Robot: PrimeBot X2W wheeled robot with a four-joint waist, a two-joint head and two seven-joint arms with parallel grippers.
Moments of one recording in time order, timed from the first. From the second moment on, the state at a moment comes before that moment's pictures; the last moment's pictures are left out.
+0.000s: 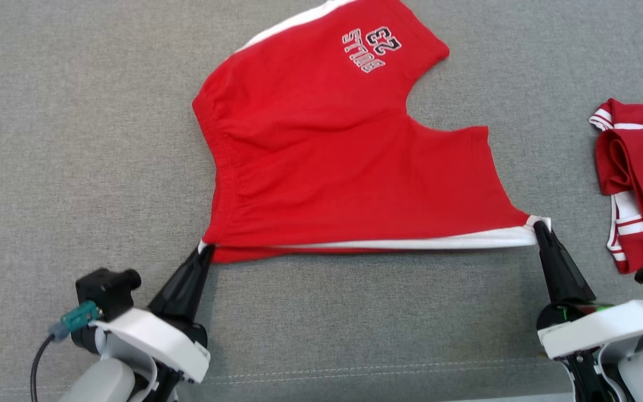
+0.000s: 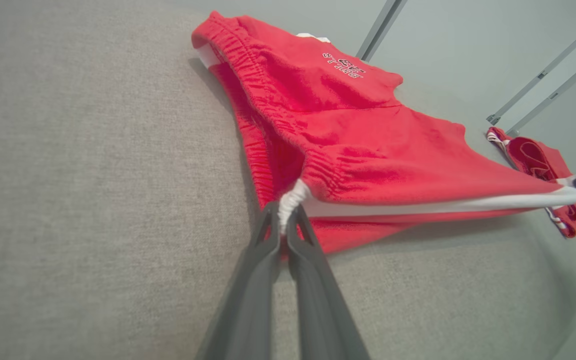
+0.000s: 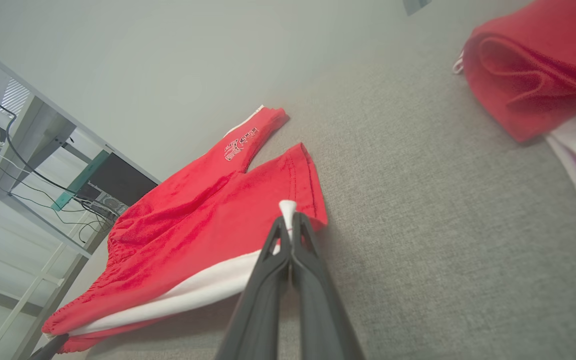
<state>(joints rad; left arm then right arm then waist) -0.28 0.40 -0.58 0.26 -0.84 0.00 -0.22 -0.18 -0.25 0.26 0.19 0.90 0.13 -0.22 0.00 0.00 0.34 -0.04</state>
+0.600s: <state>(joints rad) -0.12 0.44 -0.57 0.12 -0.87 0.14 -0.18 -0.01 -0.19 0.00 0.08 0.69 0.13 -0.08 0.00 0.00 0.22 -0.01</state>
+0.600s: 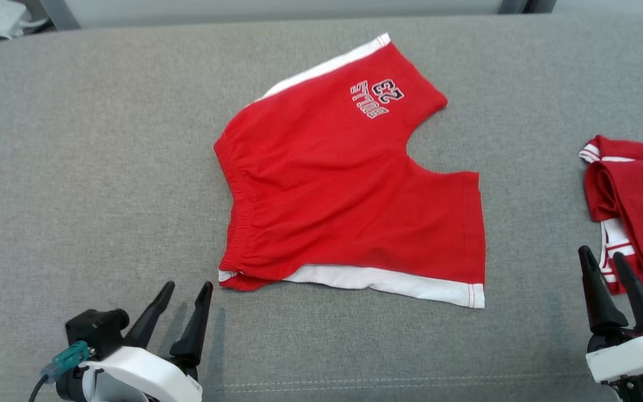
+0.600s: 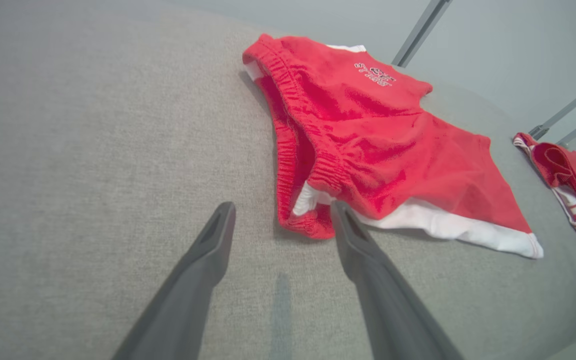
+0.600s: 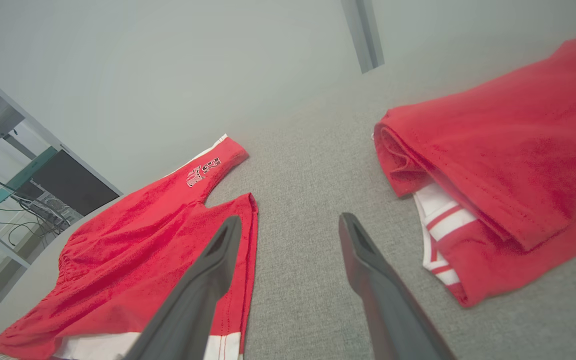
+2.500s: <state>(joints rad) 0.14 0.24 -0.16 0.04 -0.40 0.11 -0.25 0.19 -0.04 -0.01 0.01 0.10 0.13 -0.25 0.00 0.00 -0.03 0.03</state>
